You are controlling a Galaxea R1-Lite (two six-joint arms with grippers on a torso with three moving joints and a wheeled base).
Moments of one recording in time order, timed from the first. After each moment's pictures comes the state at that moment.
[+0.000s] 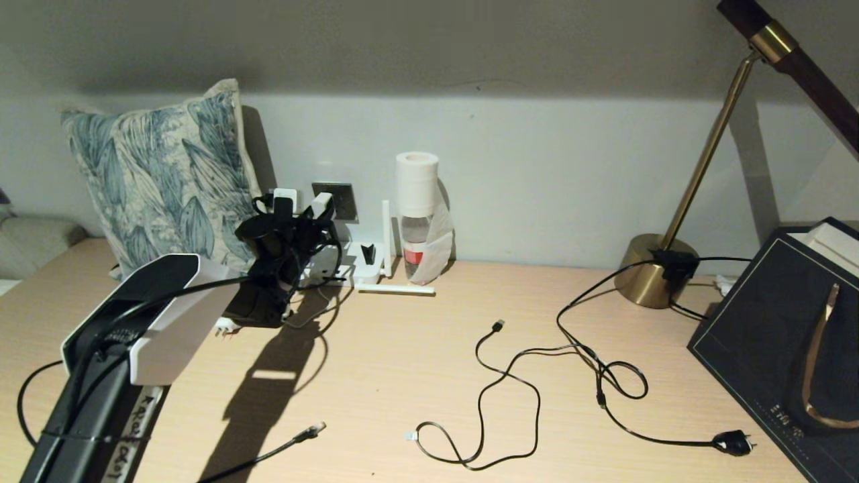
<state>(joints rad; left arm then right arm) -0.11 2.62 -1.77 -1.16 -0.05 0.06 -0.01 0.00 0.00 -0.09 0.01 0.00</state>
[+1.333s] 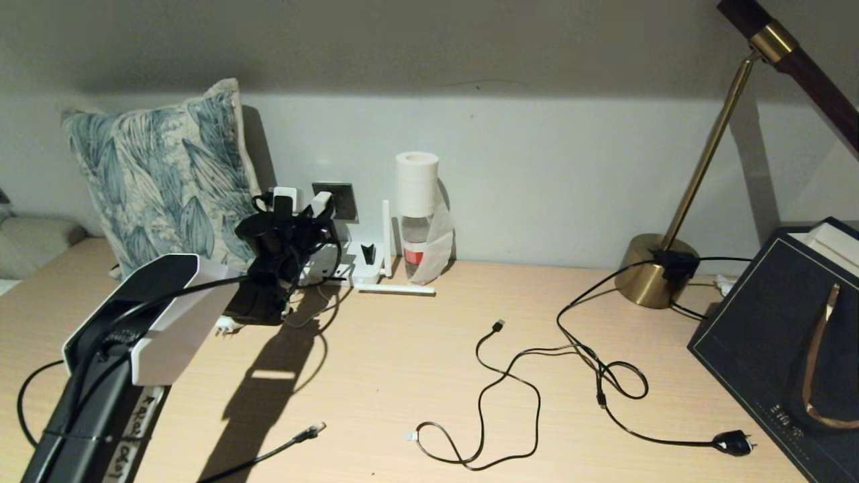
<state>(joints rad) -0.11 2.63 -1.81 -1.14 -0.05 0.06 -0.01 0.00 0.00 -0.09 0.01 0.00</state>
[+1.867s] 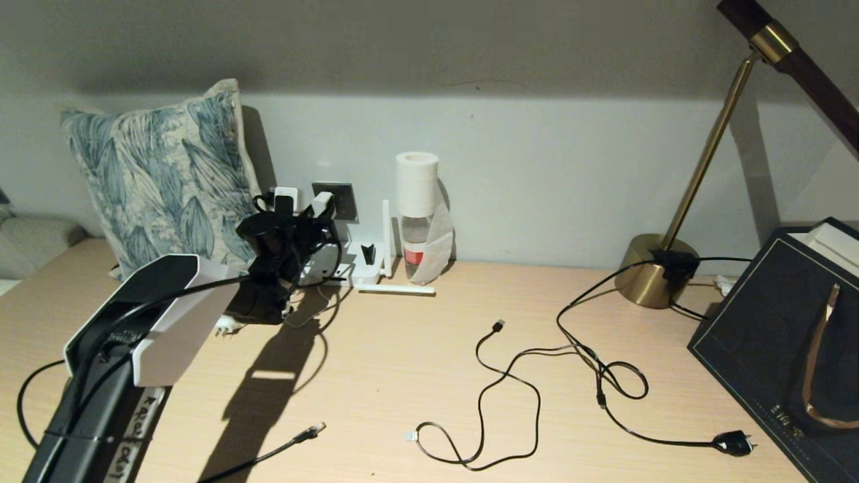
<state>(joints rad) -0.11 2.63 -1.82 -1.11 -0.05 0.06 -0.01 0.00 0.00 -0.09 0.01 0.00</state>
